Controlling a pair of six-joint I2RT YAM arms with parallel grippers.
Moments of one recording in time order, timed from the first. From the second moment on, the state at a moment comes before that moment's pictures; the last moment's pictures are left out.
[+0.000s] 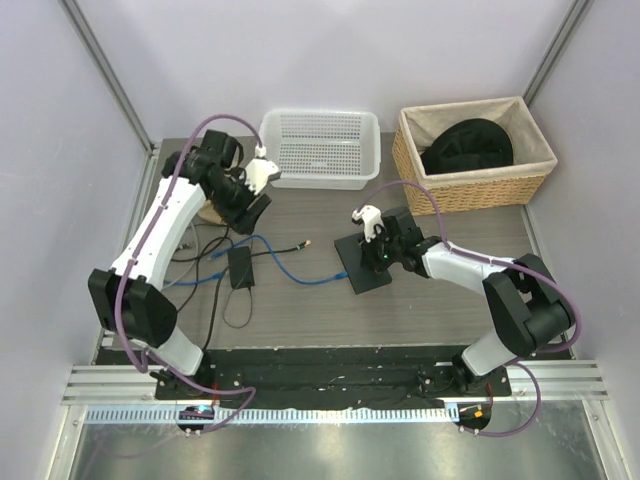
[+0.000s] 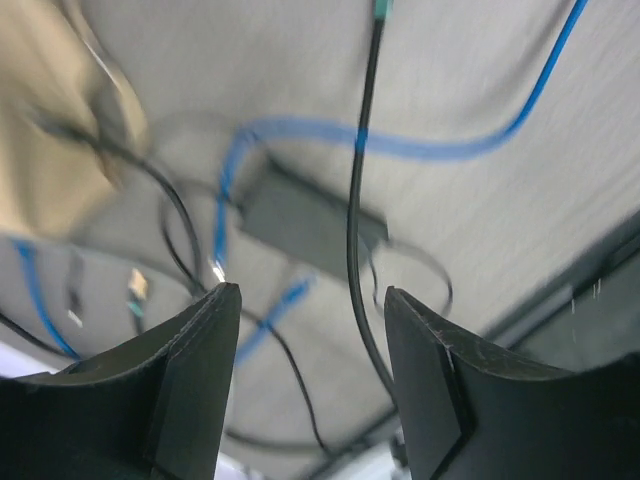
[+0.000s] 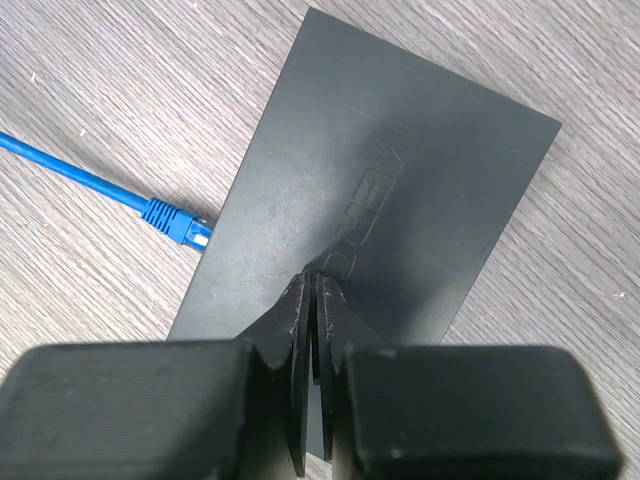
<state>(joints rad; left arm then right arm) -0.29 1.60 1.67 -1.17 0.26 0.54 0.51 1.53 0.77 -0.05 -0.26 -0.14</state>
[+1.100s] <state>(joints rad) -0.09 1.45 1.43 -1.13 -0.27 0.71 0.50 1.54 0.78 -0.05 -0.26 -0.14</state>
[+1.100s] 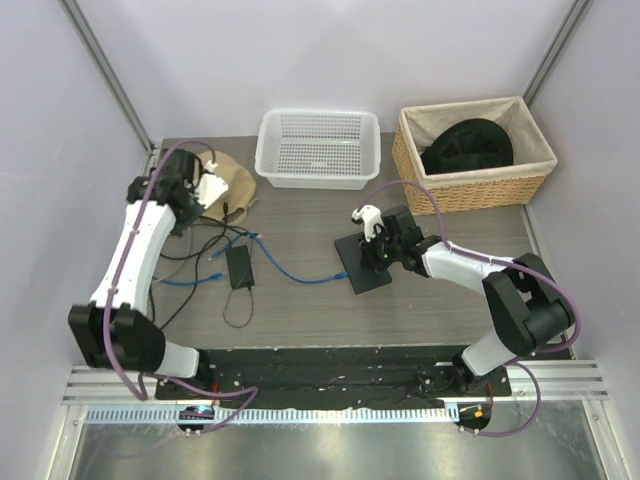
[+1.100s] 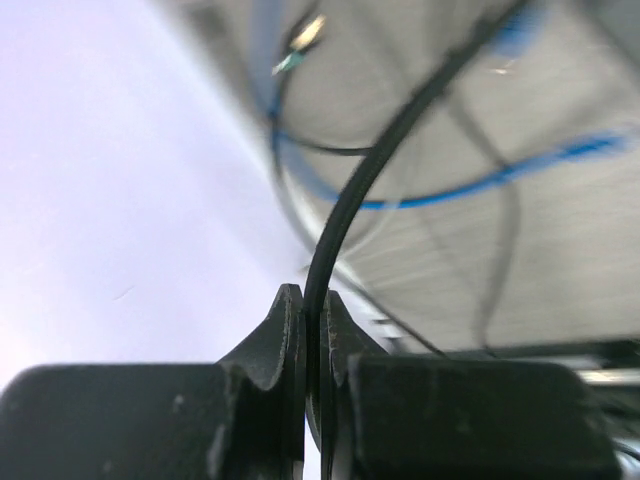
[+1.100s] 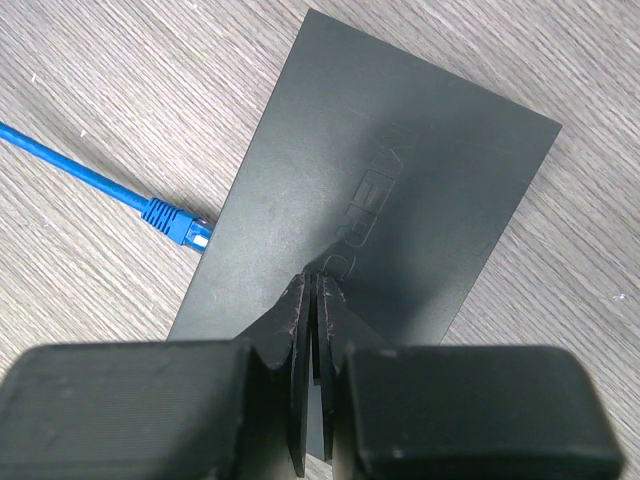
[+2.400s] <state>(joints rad) 0.05 1.33 1.35 -0.69 0.34 0.26 0.50 1.55 0.79 -0.05 -0.27 -0.15</state>
